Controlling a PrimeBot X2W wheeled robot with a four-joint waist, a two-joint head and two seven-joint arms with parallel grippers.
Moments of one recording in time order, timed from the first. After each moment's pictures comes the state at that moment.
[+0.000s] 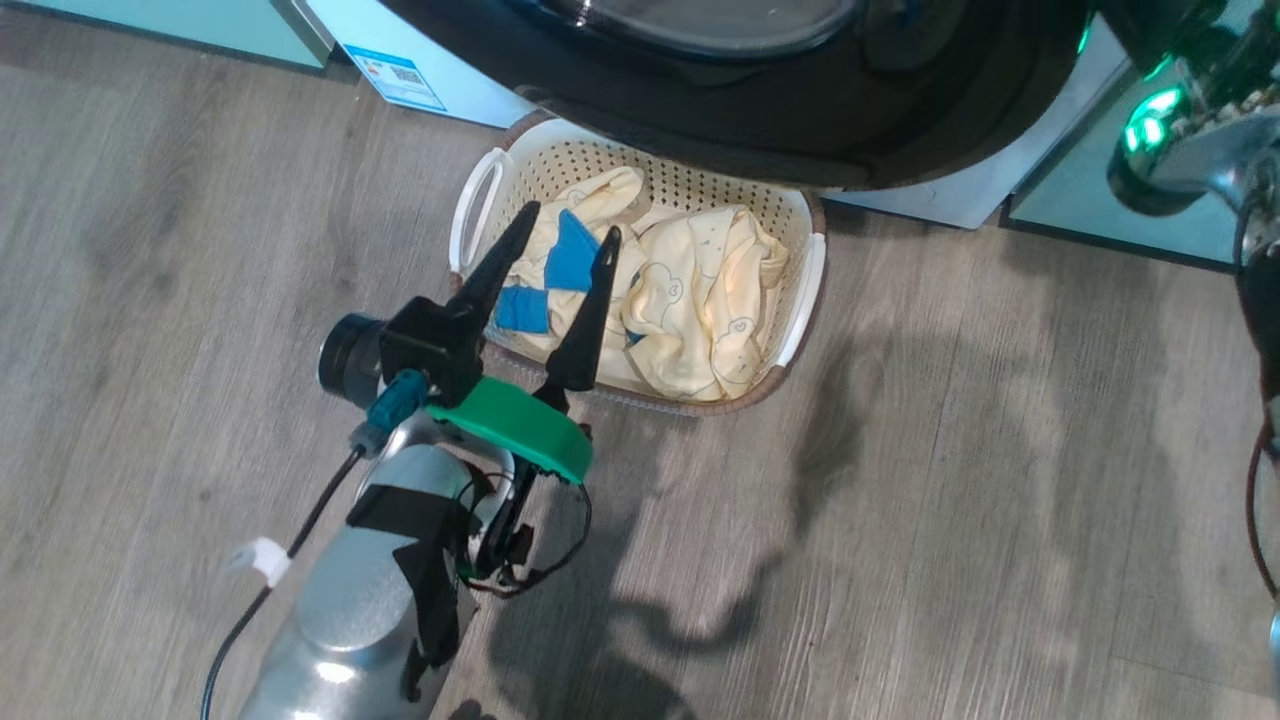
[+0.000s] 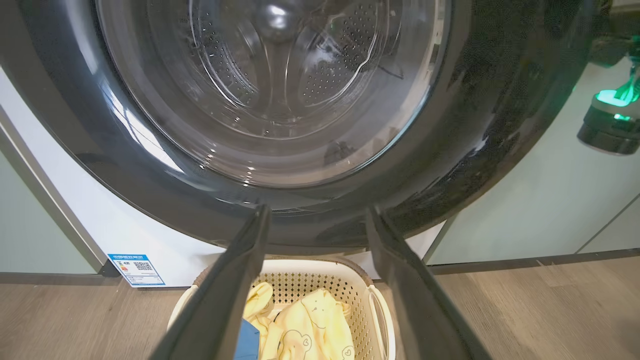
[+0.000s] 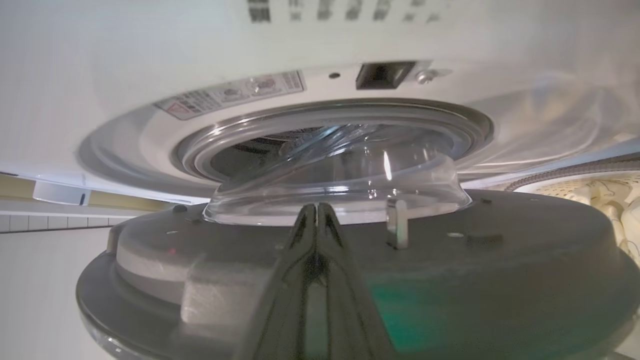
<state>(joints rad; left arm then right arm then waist) -0.44 0.04 -0.25 0.23 -0.19 0.00 -0.26 -1.07 -0.09 0.10 0.77 1.60 0.13 0.64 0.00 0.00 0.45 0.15</state>
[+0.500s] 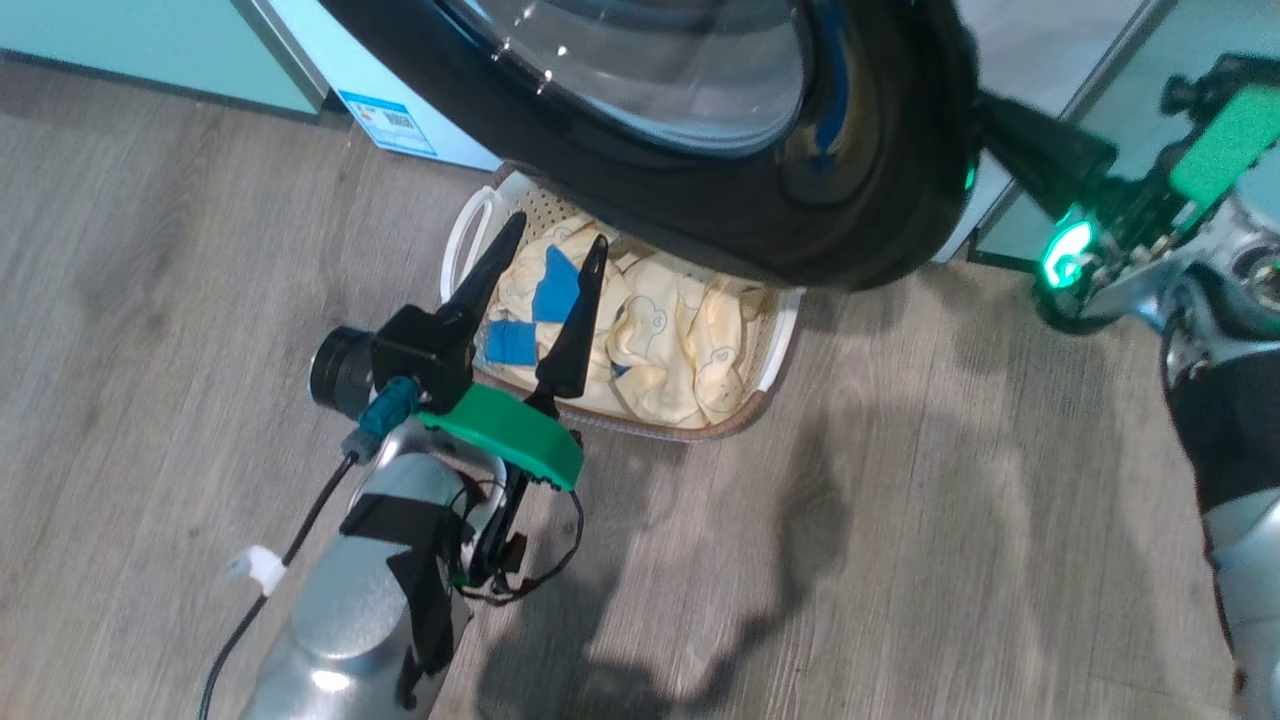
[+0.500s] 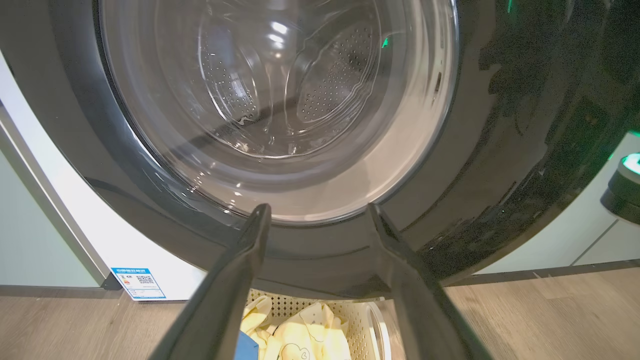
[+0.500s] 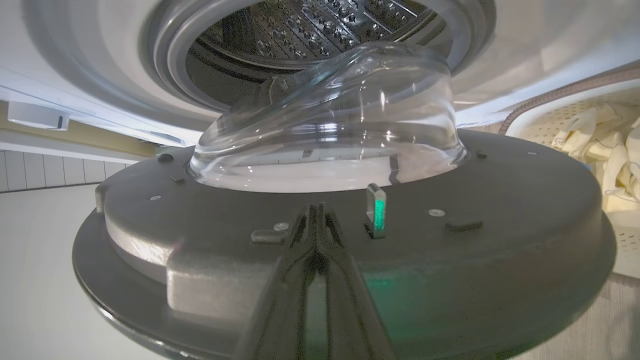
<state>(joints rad) -0.43 0.04 -0.23 0.24 -0.18 0.00 -0.26 -0.87 -0.08 0.15 0.61 1.65 0.13 0.75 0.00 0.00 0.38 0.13</state>
